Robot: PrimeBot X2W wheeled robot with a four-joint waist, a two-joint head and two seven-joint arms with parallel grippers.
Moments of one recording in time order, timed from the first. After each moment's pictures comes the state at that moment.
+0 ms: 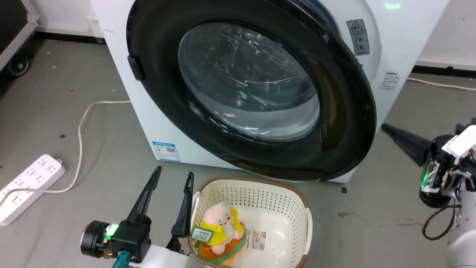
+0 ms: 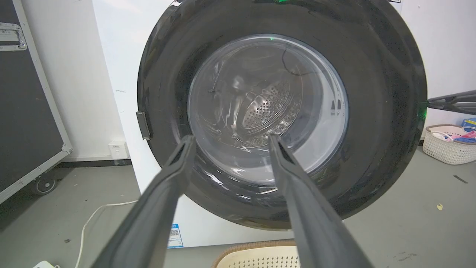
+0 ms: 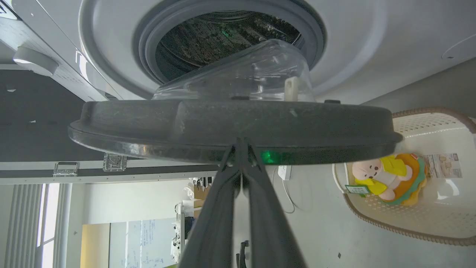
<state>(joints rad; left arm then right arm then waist) 0.00 0.05 -0.12 -0.06 -0.03 -0.07 -0.26 -0.72 -0.05 -0.67 0.69 0.98 0.13 1.02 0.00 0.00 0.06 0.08</state>
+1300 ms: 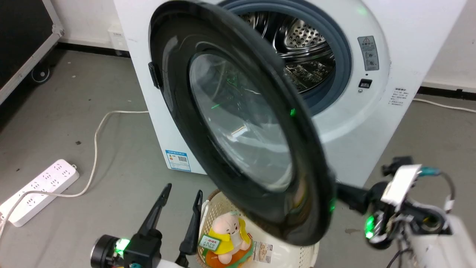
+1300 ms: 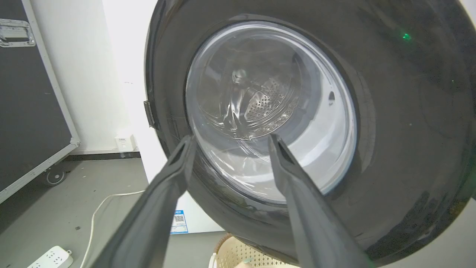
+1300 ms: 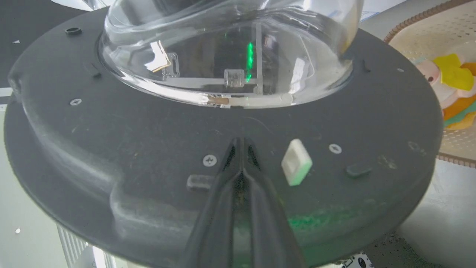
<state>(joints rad) 0.05 0.05 -0.16 -0.04 -0.01 -0.07 -0.26 -0.49 -0.06 -0.20 0.66 1.35 0.13 1.02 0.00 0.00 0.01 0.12</state>
